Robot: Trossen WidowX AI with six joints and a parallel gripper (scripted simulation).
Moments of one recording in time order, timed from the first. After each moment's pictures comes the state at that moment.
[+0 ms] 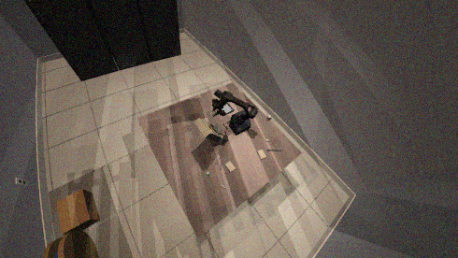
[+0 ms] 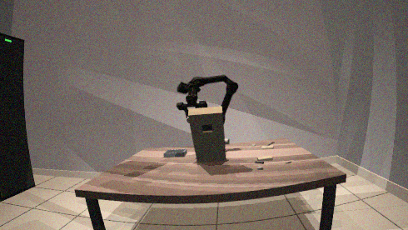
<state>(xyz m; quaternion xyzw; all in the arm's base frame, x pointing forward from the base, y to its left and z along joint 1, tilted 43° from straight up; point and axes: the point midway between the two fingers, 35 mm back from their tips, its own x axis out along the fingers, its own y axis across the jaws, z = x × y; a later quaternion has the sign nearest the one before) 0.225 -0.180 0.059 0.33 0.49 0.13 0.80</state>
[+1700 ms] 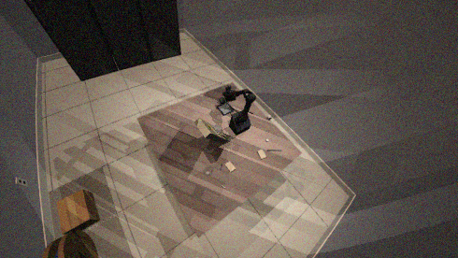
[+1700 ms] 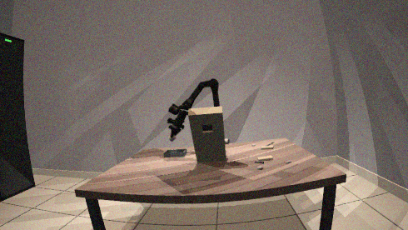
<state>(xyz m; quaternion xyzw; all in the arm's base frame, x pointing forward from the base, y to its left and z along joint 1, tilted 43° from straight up) -0.033 -0.226 -0.168 0.54 0.54 -0.50 0.41</state>
